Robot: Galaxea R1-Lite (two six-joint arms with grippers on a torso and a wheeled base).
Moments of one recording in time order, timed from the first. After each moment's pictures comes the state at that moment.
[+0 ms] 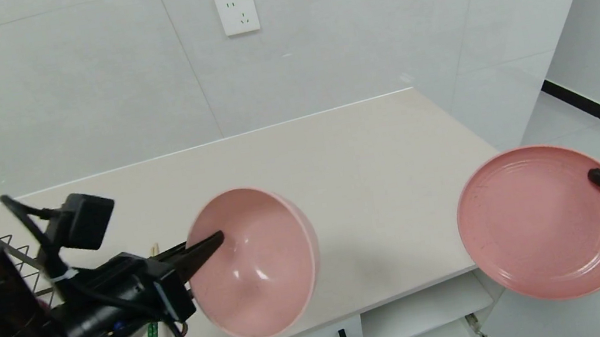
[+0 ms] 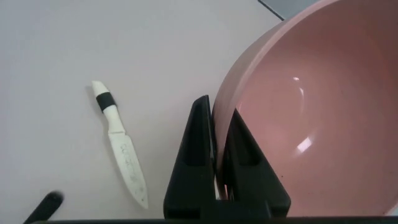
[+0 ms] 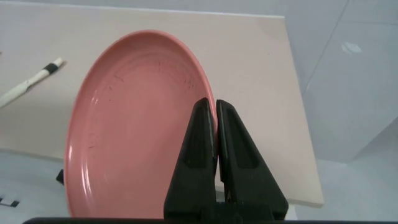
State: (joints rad) left arm -0.38 1.39 -0.36 -0.90 -0.22 -0.20; right arm 0.07 1.25 -0.10 -1.24 0.29 -0.05
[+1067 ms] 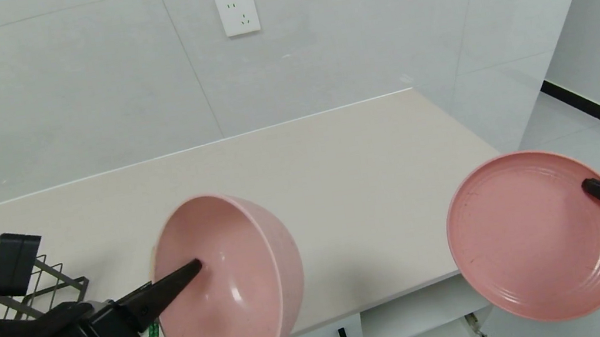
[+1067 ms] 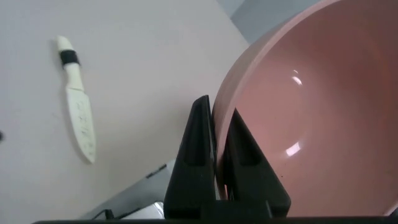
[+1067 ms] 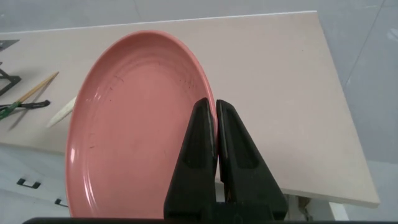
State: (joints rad) left arm -0.43 1.21 -0.26 -0.86 -0.20 -0.50; right arm 0.16 1.23 -0.07 -1.26 0.29 0.09
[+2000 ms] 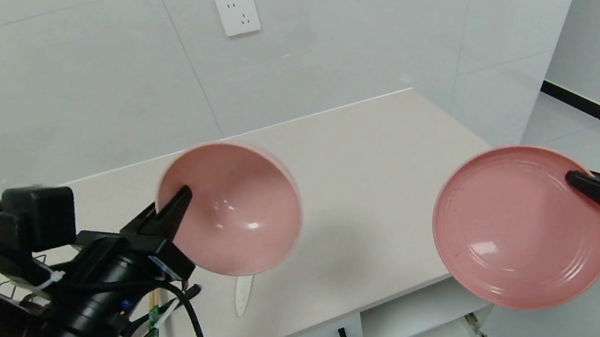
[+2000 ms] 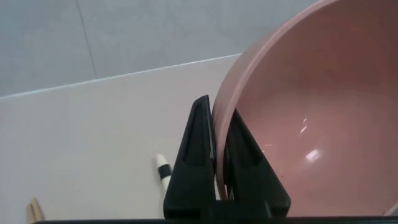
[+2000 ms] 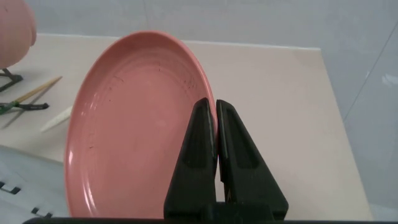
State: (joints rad) left arm -0.49 1.52 -0.25 -1.49 0.14 -0.01; right arm 0.21 1.39 -0.01 -1.57 0.29 0.02
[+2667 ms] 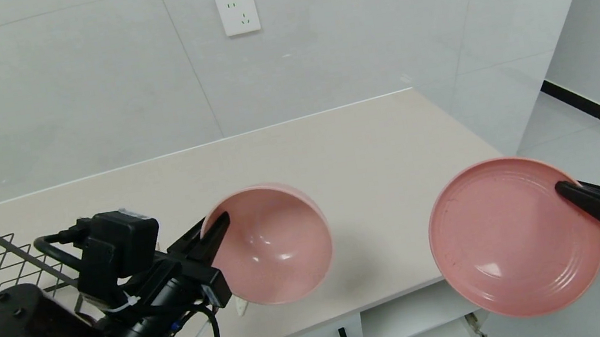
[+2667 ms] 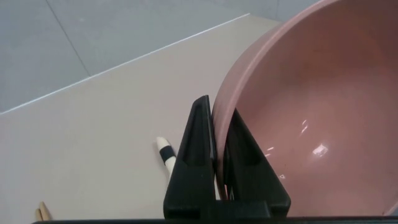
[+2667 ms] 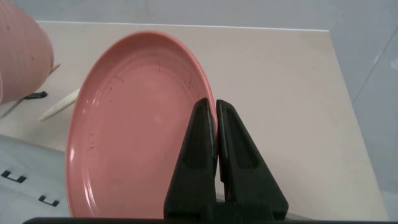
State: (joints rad) left arm -0.55 1.65 -0.21 -1.57 0.14 0.16; right arm 0.22 1.43 0.00 -1.57 0.29 0.02
